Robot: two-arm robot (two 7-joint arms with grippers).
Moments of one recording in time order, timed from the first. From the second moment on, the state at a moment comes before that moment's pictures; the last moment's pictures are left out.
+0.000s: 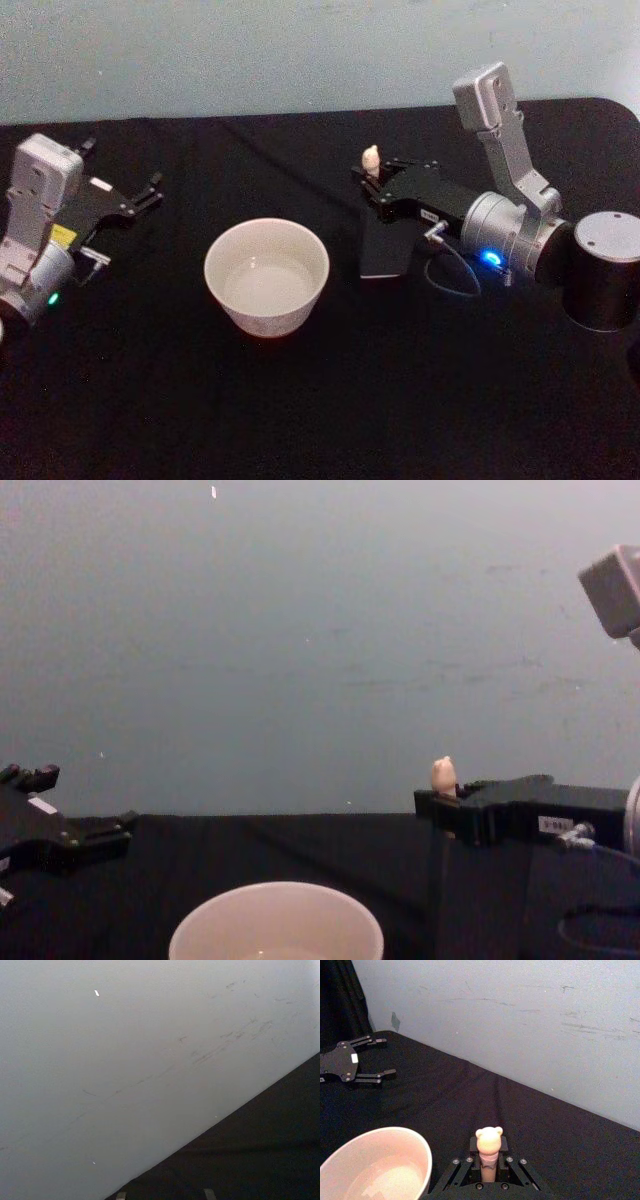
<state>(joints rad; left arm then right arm) -0.20 0.60 0.45 -1.41 -0.25 -0.12 0.03 0.29 0.36 -0.41 -1.50 0.35 0.27 0.38</state>
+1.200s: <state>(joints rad) -0.20 0.60 0.45 -1.41 -0.25 -0.12 0.03 0.25 0.40 -0.36 -1.65 0.44 0.25 0.37</state>
